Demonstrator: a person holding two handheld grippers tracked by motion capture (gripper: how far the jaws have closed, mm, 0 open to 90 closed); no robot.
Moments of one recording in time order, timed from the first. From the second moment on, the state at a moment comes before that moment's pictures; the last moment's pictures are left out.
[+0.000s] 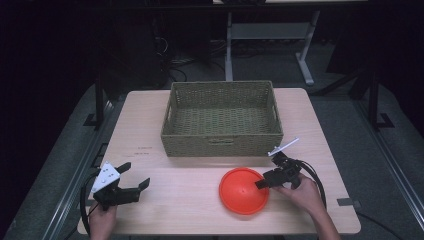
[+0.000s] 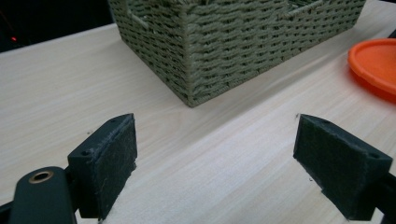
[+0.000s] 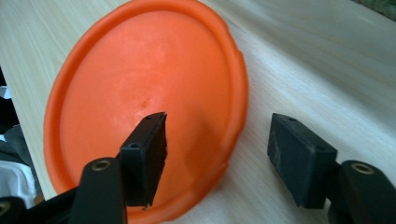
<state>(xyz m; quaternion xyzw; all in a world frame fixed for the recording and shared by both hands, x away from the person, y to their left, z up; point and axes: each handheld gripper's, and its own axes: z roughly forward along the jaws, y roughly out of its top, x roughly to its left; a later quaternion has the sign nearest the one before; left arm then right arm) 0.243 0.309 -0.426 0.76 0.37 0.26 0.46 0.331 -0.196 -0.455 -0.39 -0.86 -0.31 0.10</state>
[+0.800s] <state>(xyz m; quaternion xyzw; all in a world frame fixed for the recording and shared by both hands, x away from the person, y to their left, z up) 0.243 0.309 -0.426 0.76 0.37 0.26 0.46 0.329 -0.187 -0.422 -0.37 -0.86 -0.34 0.09</state>
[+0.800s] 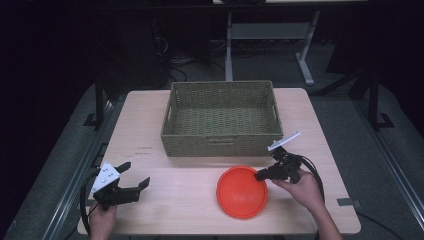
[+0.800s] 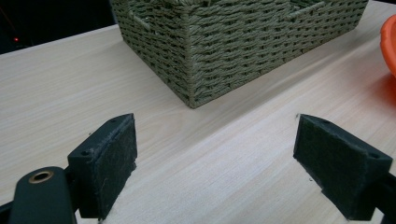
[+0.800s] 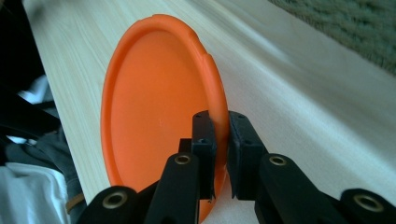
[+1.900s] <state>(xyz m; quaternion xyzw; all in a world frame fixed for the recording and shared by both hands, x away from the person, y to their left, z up) 0.243 0.310 -0.426 0.76 0.37 0.26 0.46 0.340 -0.196 -0.317 -0.36 -0.85 -0.38 0.03</state>
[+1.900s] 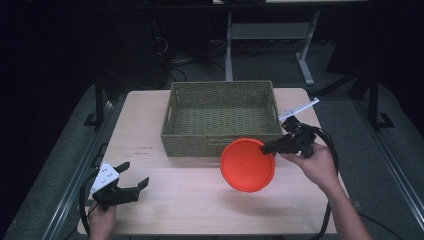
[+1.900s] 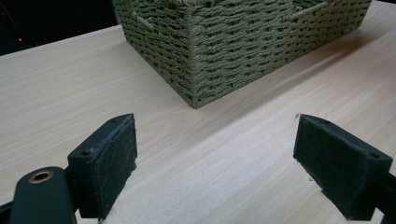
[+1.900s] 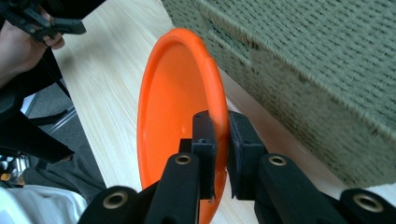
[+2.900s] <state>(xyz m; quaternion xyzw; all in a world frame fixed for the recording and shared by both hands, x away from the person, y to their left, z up) 0.245 0.308 -0.425 0.76 0.37 0.26 0.46 0.396 -0.181 -0.255 -0.36 -0.85 -0.39 0.01</state>
